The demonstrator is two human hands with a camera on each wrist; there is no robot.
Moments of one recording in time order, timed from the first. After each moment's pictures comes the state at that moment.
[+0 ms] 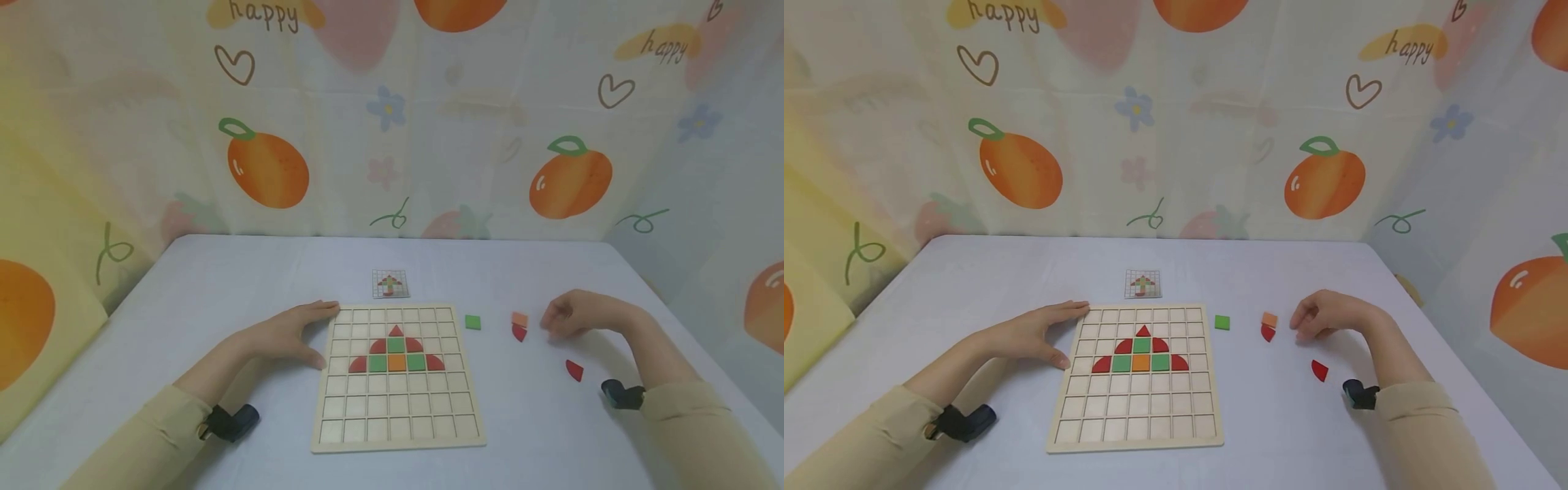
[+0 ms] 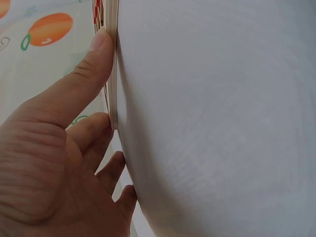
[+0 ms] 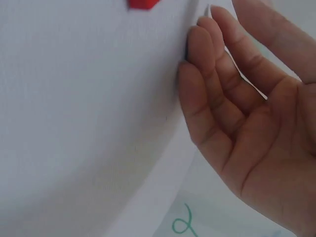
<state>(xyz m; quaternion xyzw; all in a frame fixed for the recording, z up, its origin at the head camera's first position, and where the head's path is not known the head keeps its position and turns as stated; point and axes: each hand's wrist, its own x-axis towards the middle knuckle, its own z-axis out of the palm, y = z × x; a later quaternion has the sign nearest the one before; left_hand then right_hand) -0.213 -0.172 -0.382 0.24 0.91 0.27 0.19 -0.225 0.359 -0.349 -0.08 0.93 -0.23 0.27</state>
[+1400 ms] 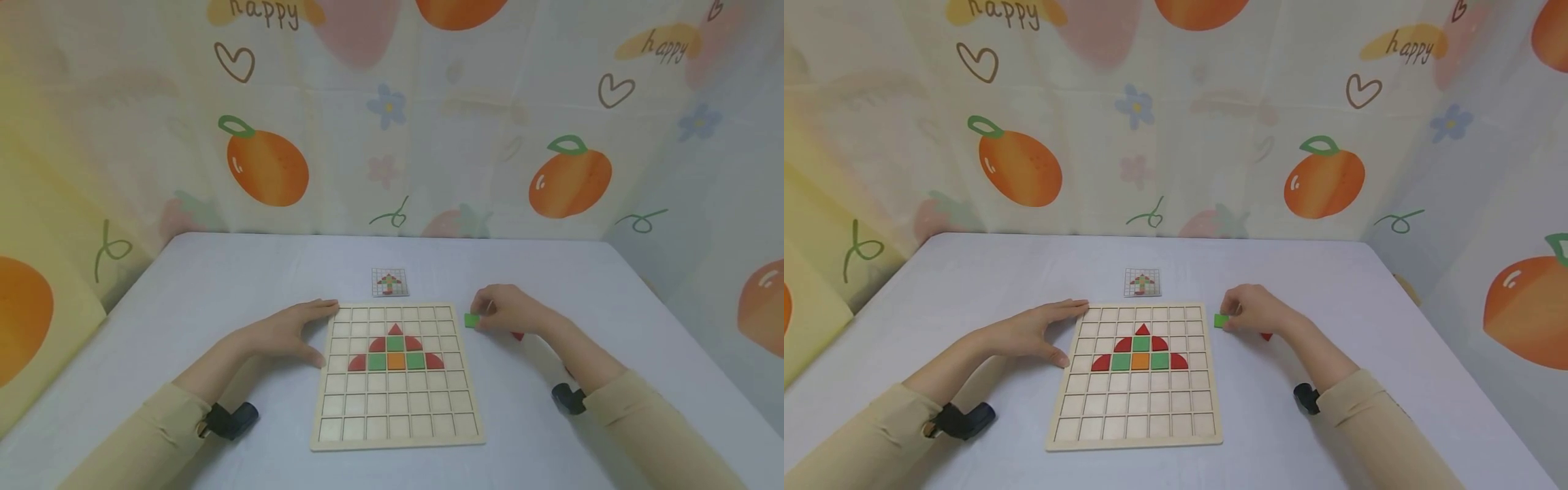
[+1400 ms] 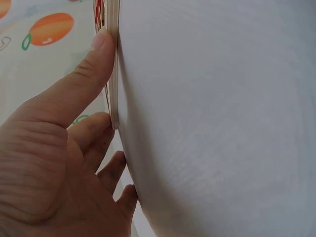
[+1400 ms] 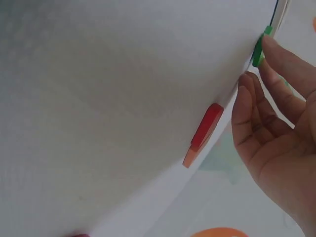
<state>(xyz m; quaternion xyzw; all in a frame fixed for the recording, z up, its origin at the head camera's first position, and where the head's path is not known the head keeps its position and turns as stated) -0.213 -0.174 -0.382 0.26 0.91 0.27 0.18 -0.232 0.242 -0.360 -0.17 0.96 -0.20 0.13</state>
